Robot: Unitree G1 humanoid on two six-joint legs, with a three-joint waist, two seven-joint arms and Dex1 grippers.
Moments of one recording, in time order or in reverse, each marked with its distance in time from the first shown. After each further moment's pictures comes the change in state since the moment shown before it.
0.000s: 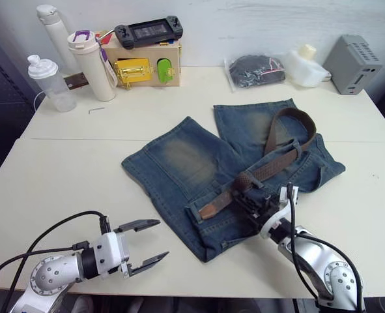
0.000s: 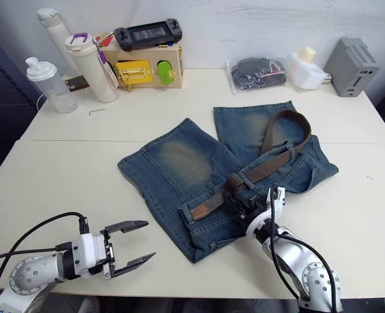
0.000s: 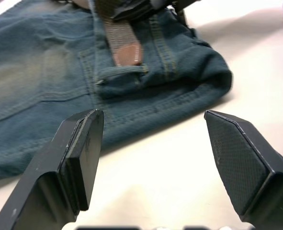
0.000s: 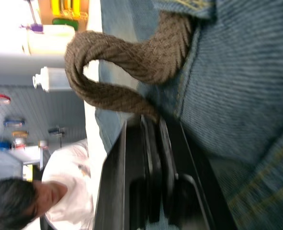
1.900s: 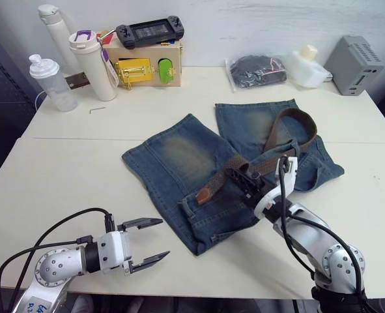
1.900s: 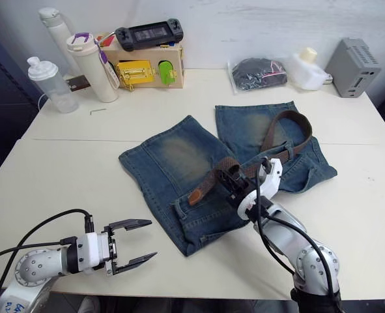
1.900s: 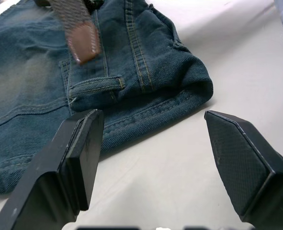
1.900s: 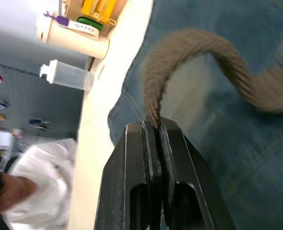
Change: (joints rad) left arm -0.086 -0.042 0.018 0.039 0.047 0.004 -0.085; right arm -0.195 -0.063 0.067 -0.169 -0.079 -0.035 -0.206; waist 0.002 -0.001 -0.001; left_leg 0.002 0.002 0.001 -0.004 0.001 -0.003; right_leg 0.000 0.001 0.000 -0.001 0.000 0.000
